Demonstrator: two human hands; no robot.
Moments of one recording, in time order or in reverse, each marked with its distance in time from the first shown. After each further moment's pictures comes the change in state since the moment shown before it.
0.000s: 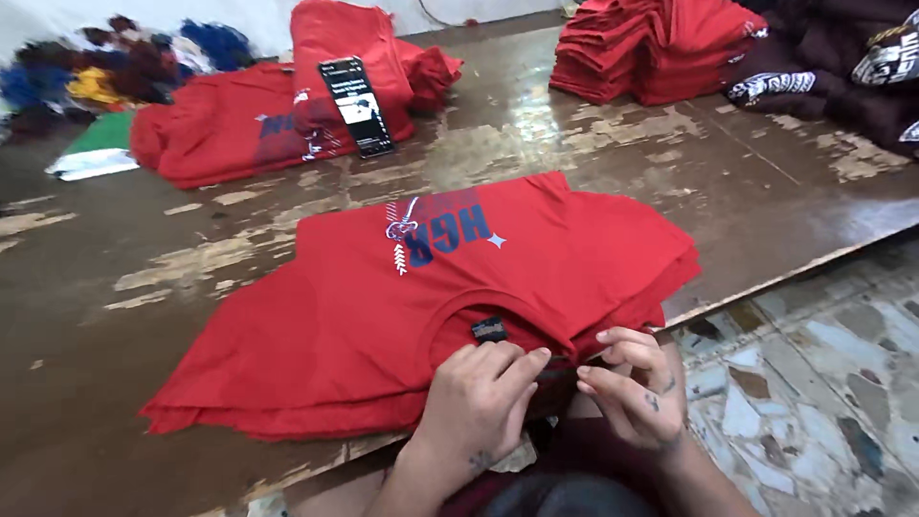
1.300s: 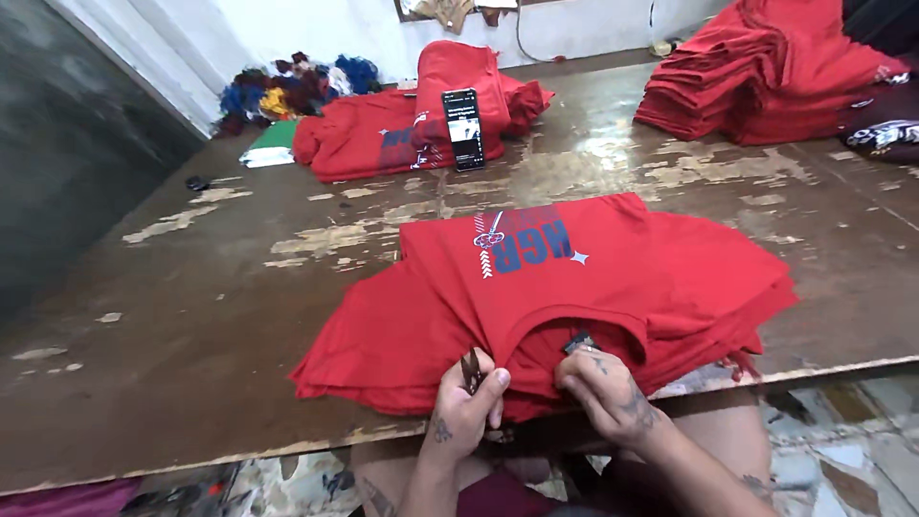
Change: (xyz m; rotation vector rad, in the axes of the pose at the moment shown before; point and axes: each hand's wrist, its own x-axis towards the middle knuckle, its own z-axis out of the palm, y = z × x) left_hand -0.075 -0.031 -0.029 -0.971 0.458 -0.621; right_hand 0.040 -0.018 0.094 0.405 -0.372 -0.026
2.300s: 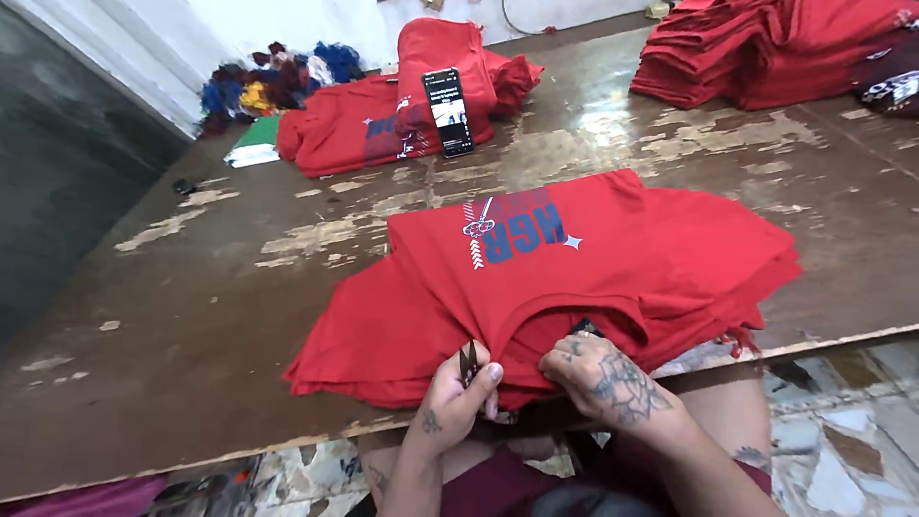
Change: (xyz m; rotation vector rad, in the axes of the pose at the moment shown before) left_hand 0.003 0.004 -0.013 0.189 -0.203 -0.036; right_hand 0.016 -0.015 -0.012 -0.180 -0.254 0.103
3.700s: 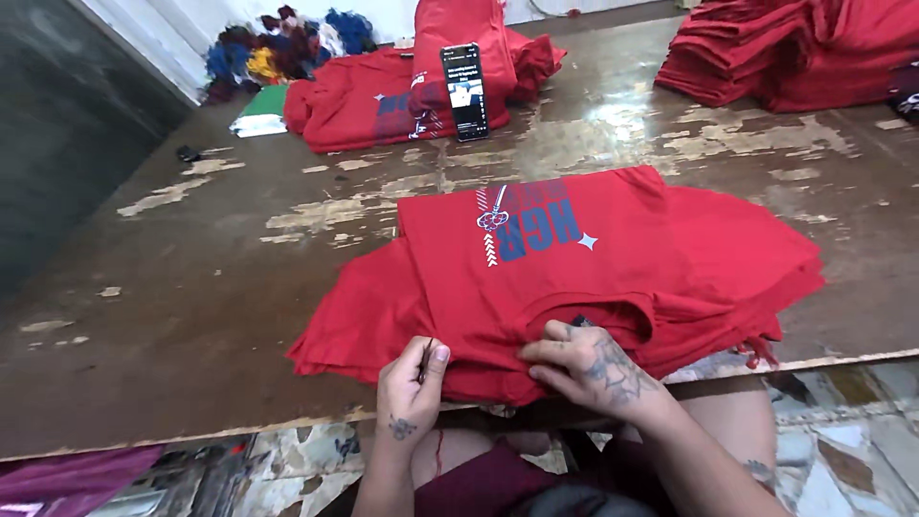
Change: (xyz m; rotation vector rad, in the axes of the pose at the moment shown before) left_hand -0.019 -0.004 -0.038 0.669 0.416 0.102; right_hand 0.020 0.009 0.017 0.156 -0.037 0.035
